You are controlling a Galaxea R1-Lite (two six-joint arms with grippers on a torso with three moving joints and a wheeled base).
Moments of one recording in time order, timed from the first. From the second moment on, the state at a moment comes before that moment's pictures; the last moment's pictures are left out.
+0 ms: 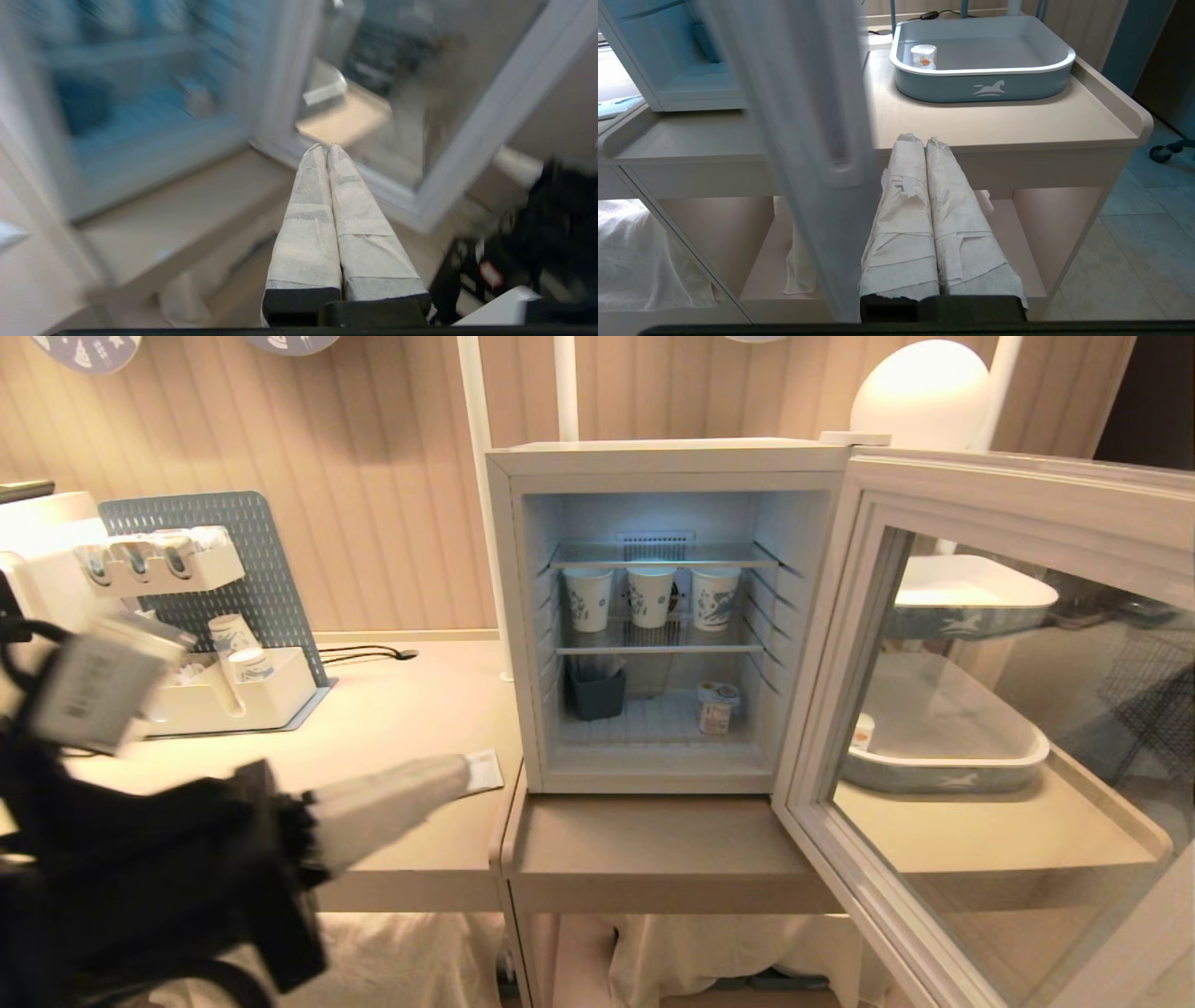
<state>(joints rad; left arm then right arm) -0.65 1.09 -0.53 -0.59 -0.22 -0.24 0.00 0.00 -0.01 0.03 -0.01 0.01</state>
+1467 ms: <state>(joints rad) 0.01 0.05 -0.30 0.26 -0.07 -0.16 0.00 0.00 -0.01 0.04 -0.01 0.01</state>
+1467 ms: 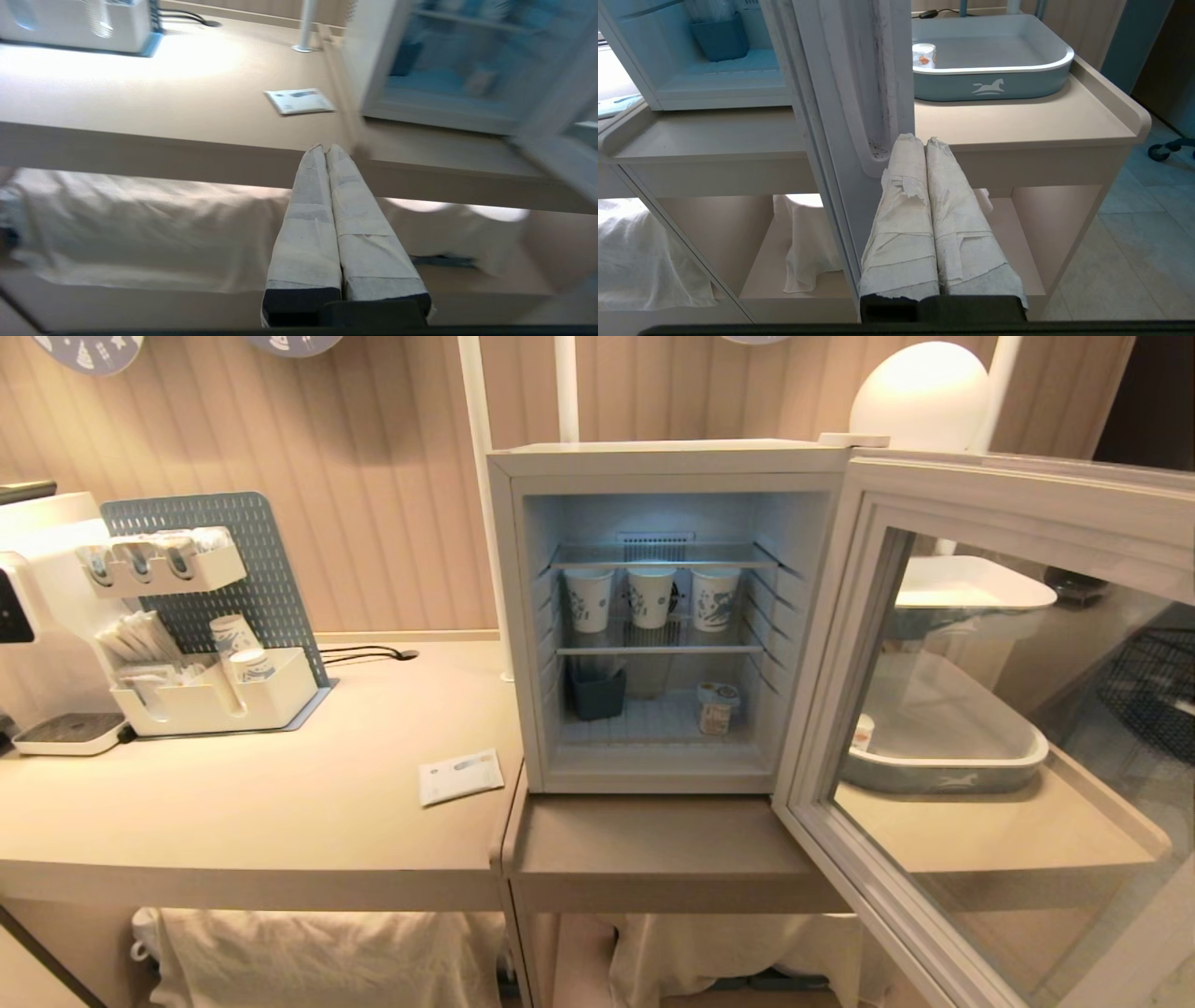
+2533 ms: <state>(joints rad) 0.01 0.00 0.00 0.01 -0.01 0.05 0.00 0.00 -0.01 0.04 -0.01 0.01</state>
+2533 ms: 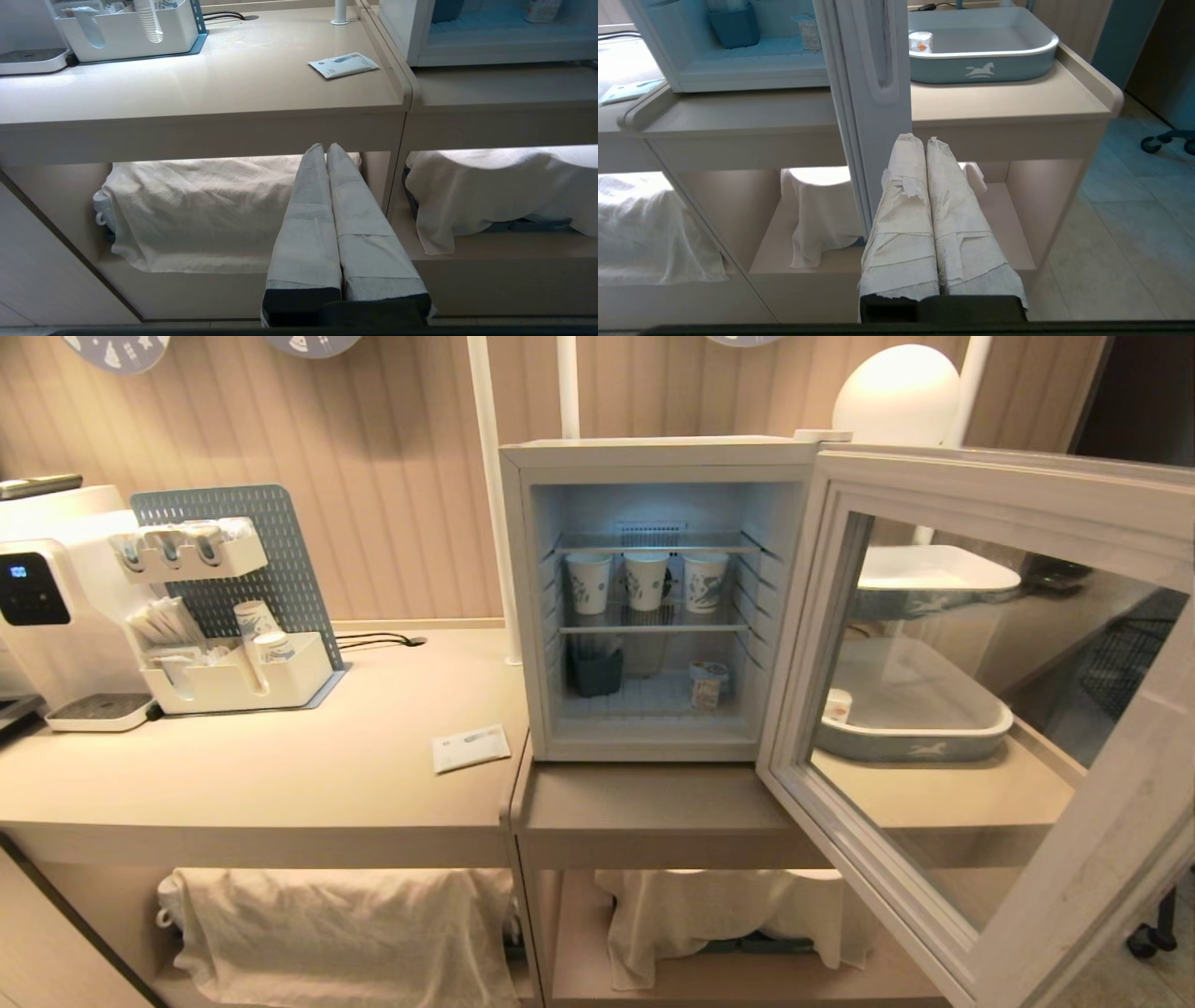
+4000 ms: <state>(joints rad) 0.01 0.00 0.00 0.01 -0.01 0.04 0.00 0.00 -0.01 0.04 -0.01 0.01</state>
